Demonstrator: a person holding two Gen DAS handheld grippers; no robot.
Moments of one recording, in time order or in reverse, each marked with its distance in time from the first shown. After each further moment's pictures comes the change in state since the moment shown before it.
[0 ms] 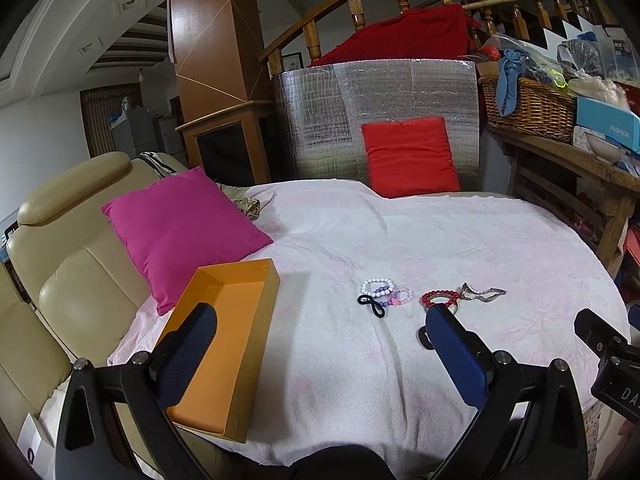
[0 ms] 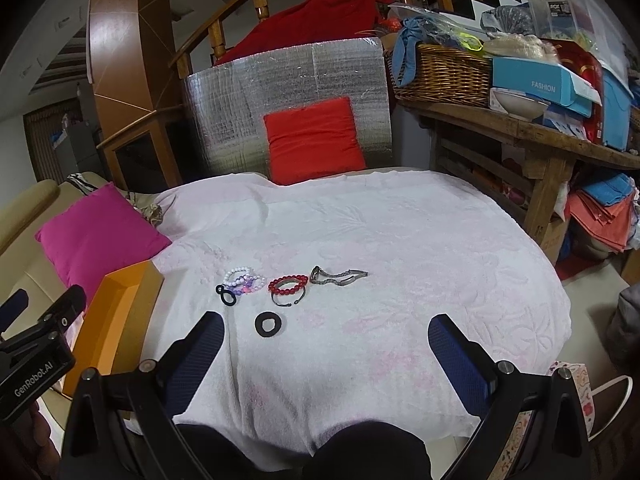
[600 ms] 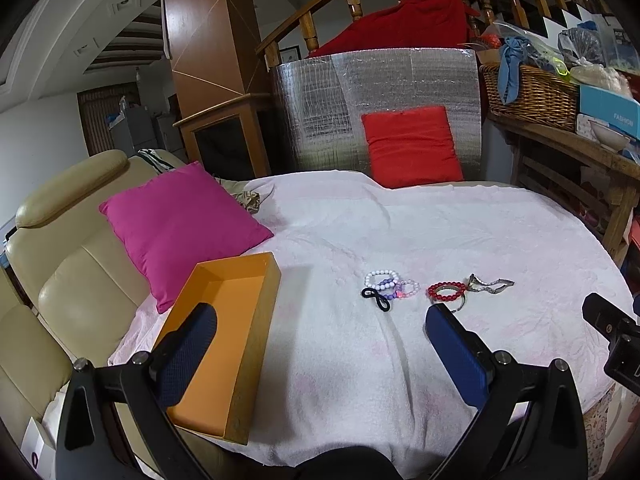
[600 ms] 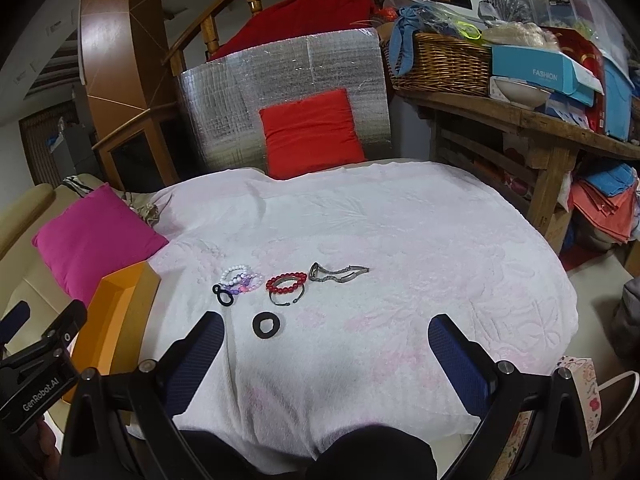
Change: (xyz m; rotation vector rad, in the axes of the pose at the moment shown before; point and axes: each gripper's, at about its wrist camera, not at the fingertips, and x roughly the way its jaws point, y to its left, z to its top) left arm 0.017 -0.002 -0.003 0.021 0.024 0.010; right arm 0.020 -0.004 0.002 0.014 0.040 -0.011
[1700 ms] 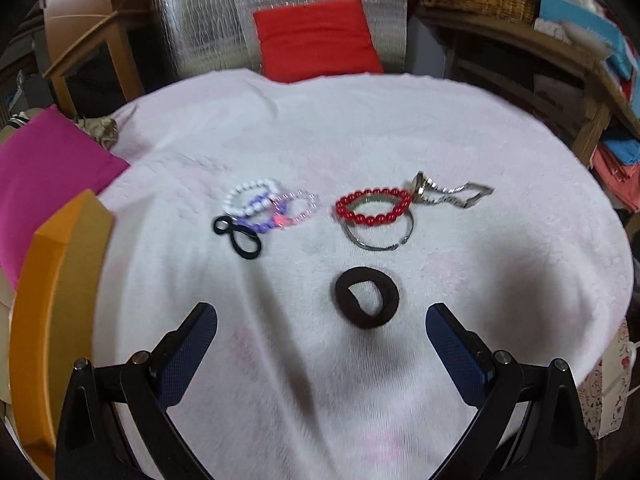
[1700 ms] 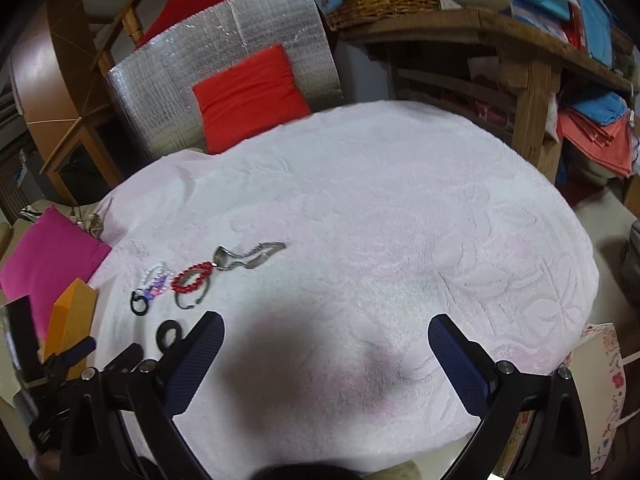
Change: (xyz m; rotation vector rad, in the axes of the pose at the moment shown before) left arm 0.197 -0.115 -0.051 0.141 0.322 -0.312; right arm 0.126 -0.114 -0.014 0.179 0.121 -0.033
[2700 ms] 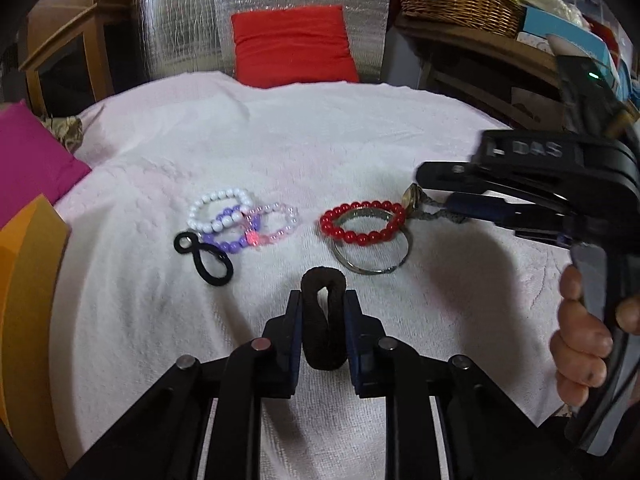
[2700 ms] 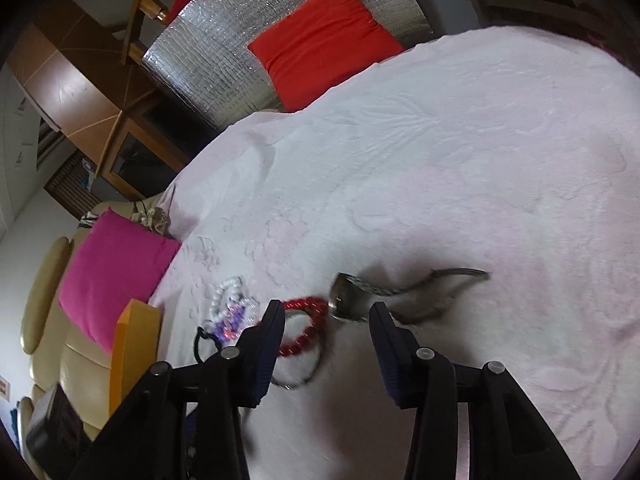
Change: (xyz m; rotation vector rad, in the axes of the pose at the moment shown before) left arm 0.022 0.018 0.006 0.019 -0.056 -0.153; right arm 0.160 0.098 0.040 0.080 0.190 0.386
